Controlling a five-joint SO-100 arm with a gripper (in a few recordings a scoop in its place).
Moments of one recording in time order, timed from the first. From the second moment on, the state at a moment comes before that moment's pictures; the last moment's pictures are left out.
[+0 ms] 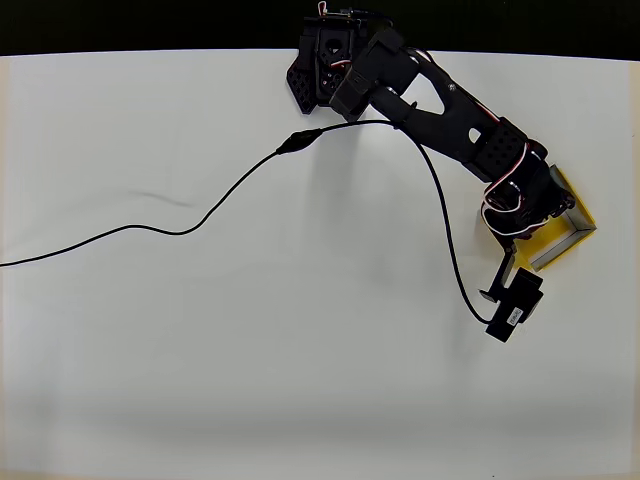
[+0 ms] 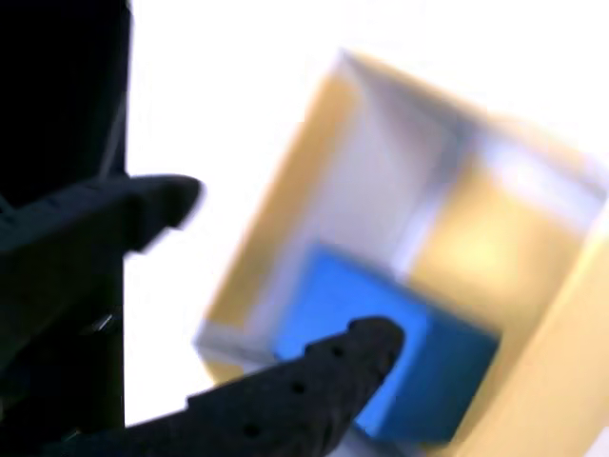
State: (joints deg) arm -57.8 89.1 88.9 54.9 -70.2
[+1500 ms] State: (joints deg) arm 0.4 190.0 178.7 76.7 -95.8
